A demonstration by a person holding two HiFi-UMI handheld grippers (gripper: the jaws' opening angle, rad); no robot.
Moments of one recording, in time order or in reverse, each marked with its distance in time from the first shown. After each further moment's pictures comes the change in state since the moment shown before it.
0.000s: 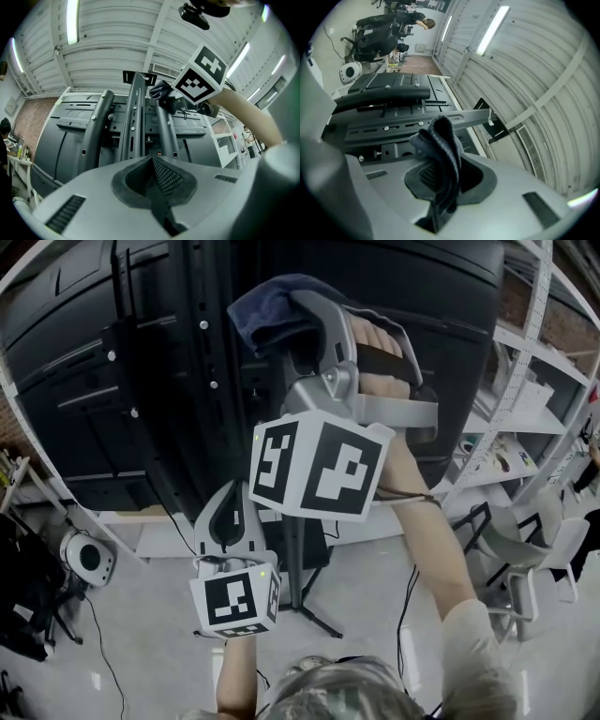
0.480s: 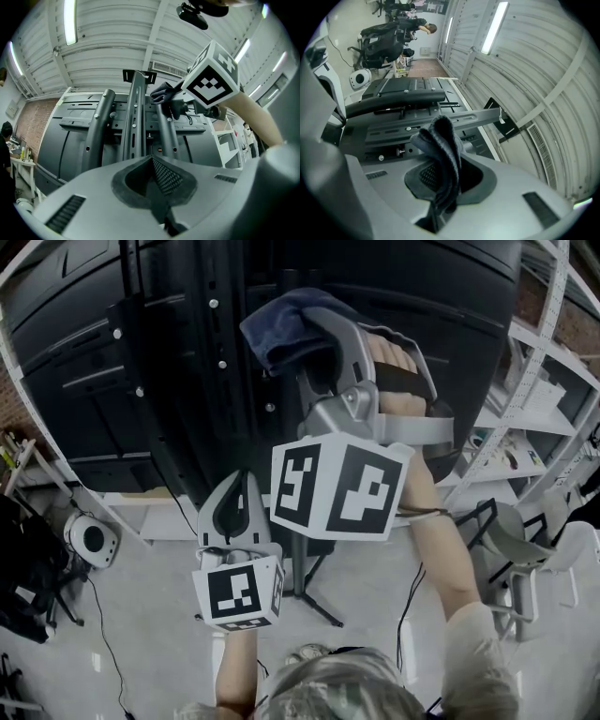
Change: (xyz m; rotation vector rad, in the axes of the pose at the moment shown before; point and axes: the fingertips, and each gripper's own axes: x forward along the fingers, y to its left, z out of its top) left arm -0.009 0.000 -0.007 0.014 0.028 0.018; right arm -0.024 0.035 -0.007 0.012 -0.010 0.131
